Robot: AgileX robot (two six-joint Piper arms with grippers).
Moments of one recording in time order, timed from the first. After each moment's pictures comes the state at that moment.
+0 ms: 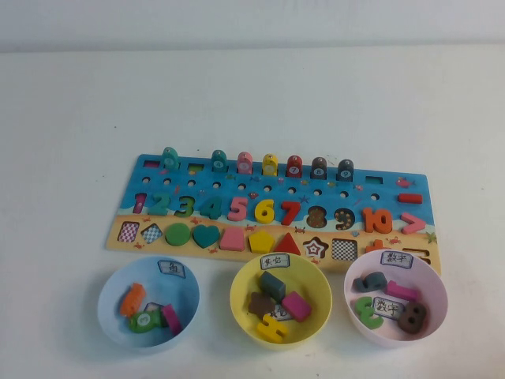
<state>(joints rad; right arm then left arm) -0.05 -0.02 0.03 -0.02 0.37 0.27 -0.07 0.07 0.02 0.13 0.13 -0.06</state>
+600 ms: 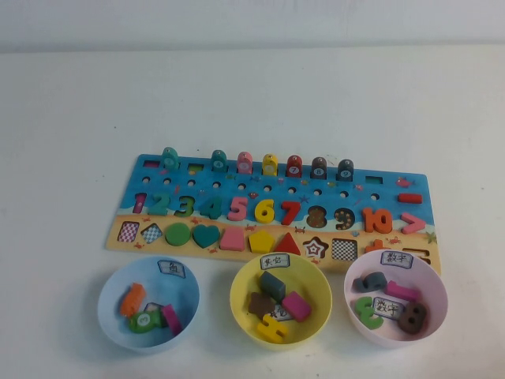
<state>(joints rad) -0.05 -0.02 0.03 -0.02 0.37 0.27 0.04 -0.01 0.03 0.10 0.37 -0.15</state>
